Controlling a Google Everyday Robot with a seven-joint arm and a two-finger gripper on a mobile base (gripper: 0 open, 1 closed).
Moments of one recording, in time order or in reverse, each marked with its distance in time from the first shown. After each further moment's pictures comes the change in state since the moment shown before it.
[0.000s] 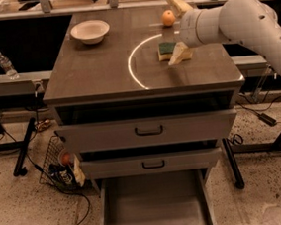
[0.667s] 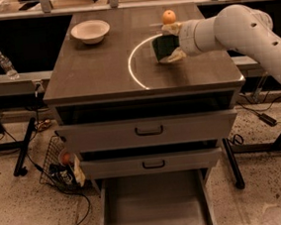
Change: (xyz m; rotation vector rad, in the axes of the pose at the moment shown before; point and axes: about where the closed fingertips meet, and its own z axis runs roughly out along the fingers) arm 0.012 0.032 0.009 -0.081 0.045 -0.008
